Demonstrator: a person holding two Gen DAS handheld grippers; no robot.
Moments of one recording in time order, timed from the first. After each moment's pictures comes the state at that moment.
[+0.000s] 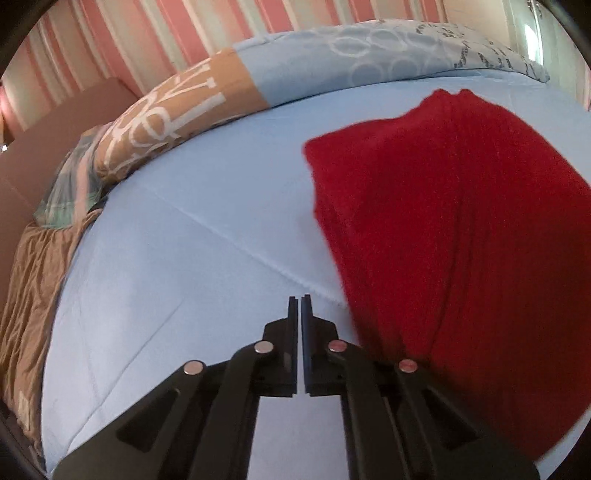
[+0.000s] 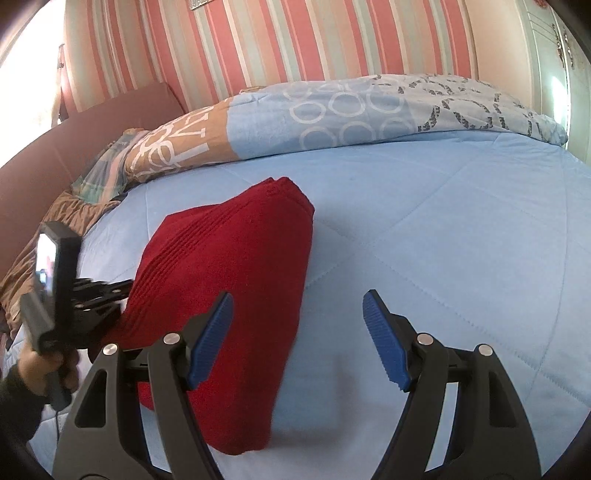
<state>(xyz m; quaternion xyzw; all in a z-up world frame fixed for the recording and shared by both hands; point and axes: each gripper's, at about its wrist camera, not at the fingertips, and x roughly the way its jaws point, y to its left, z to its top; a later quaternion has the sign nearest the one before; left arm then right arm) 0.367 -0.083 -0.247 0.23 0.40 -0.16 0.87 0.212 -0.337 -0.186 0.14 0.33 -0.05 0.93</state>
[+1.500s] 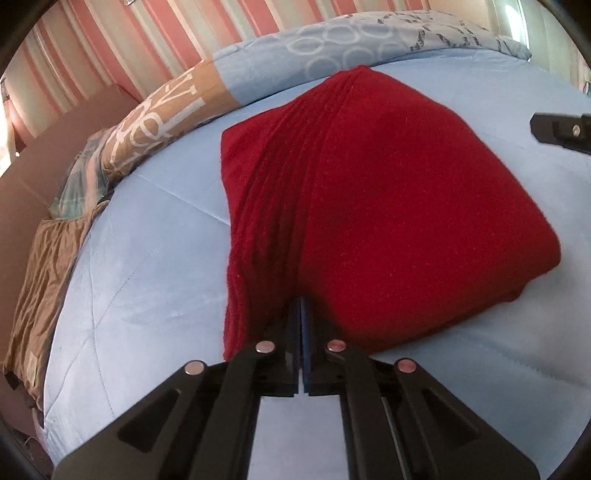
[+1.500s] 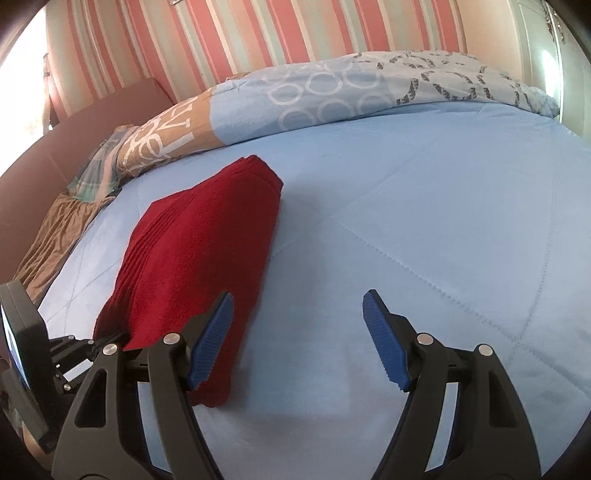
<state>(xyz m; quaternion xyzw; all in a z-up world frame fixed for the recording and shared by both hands) 0.250 -0.141 -0.251 0.26 0.40 -0.15 0.86 0.184 -0.369 -0.195 0.17 0.37 -0.05 0.91</state>
